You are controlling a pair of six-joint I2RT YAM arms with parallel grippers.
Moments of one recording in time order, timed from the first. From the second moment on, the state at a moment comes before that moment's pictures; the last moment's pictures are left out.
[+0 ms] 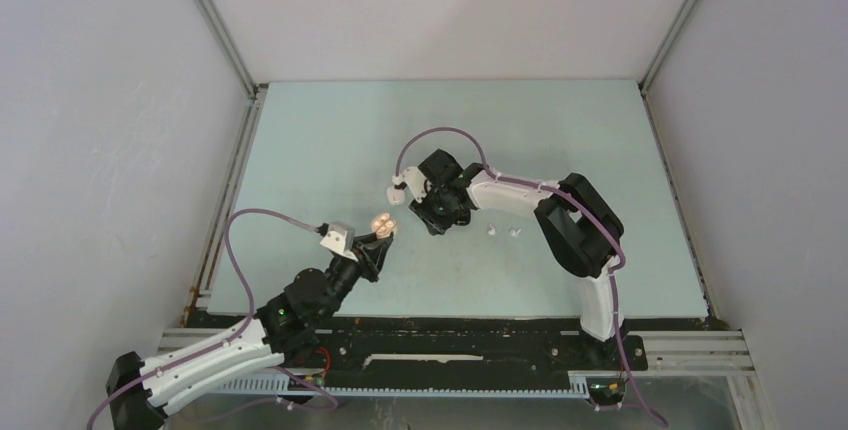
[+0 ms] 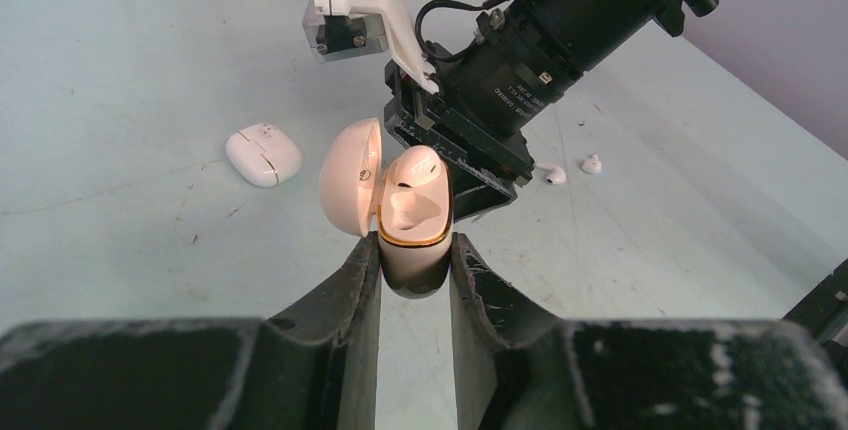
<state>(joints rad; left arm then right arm) -1.01 0.35 0.07 0.27 -0.48 -0.25 0.79 2.03 1.38 -0.46 -0.25 -0.19</state>
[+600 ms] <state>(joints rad) -1.01 0.38 0.07 0.28 -0.47 -0.25 0.79 2.03 1.38 -0.48 -0.27 -0.21</state>
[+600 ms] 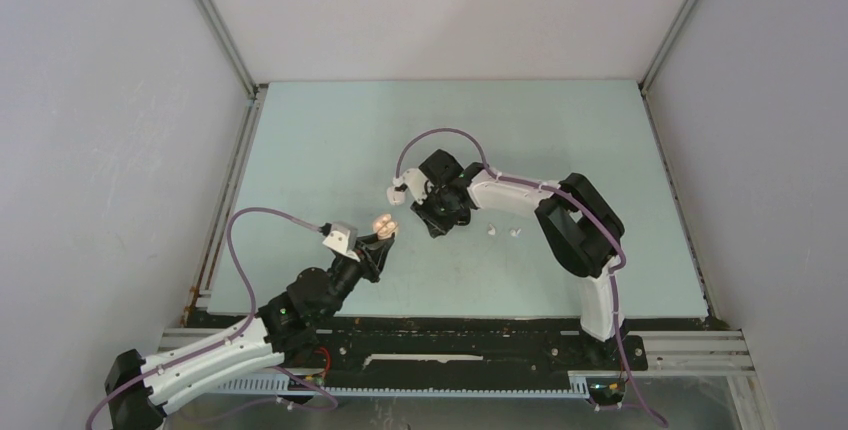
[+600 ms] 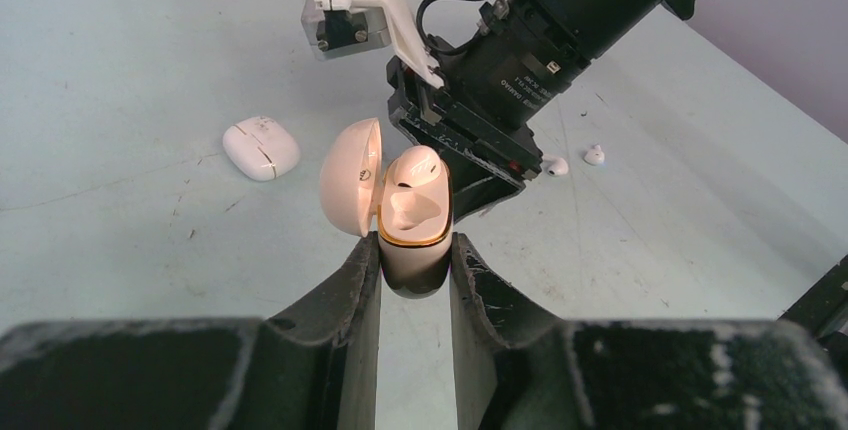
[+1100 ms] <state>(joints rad) -1.01 0.45 0.02 0.39 -0.41 -0.17 0.67 1.72 1.24 -0.76 -0.78 -0.24</state>
